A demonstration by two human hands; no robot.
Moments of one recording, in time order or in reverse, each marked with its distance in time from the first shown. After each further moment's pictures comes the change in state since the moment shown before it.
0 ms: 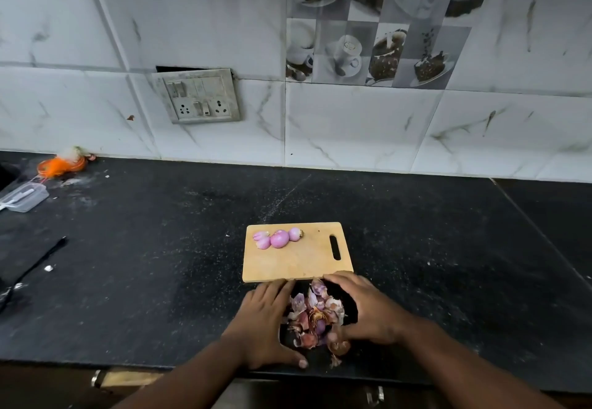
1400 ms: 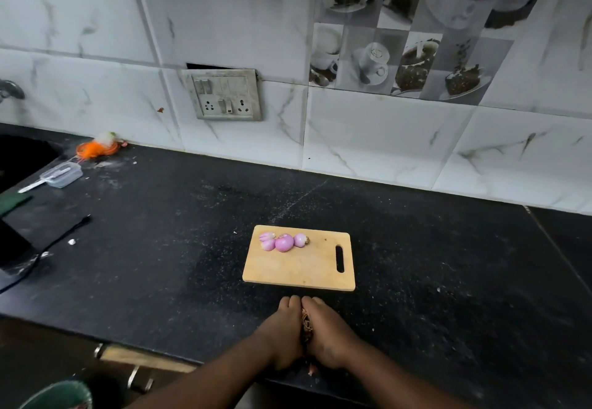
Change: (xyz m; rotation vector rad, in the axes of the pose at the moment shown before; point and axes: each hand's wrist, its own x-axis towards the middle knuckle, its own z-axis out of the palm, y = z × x) left_hand 0.040 0.059 0.007 -0.318 -0.142 -0.227; right_hand 0.050 -0.021 0.055 -0.088 0.045 -0.018
